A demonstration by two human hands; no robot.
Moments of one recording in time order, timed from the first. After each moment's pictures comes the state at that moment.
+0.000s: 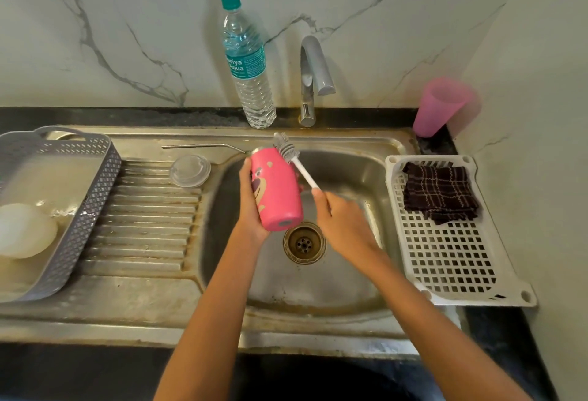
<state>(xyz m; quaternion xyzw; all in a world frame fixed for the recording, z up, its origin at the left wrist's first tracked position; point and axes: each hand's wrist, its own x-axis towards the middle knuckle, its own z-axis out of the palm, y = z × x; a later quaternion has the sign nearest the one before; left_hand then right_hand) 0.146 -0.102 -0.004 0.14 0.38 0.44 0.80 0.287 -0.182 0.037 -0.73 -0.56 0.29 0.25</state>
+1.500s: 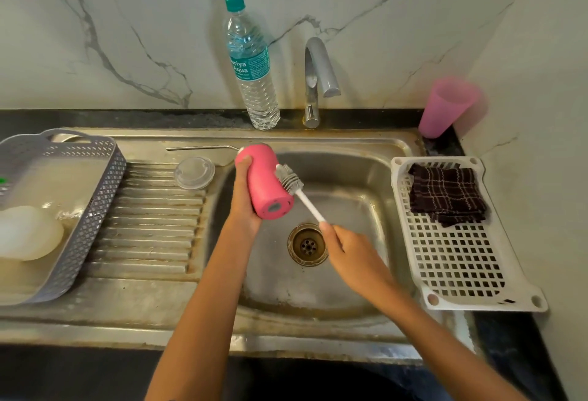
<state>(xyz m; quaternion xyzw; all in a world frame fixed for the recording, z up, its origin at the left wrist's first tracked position) 0.130 -0.080 0.003 0.17 0.45 0.48 0.74 0.290 -0.224 0.022 -0.70 -0.57 0.35 0.24</state>
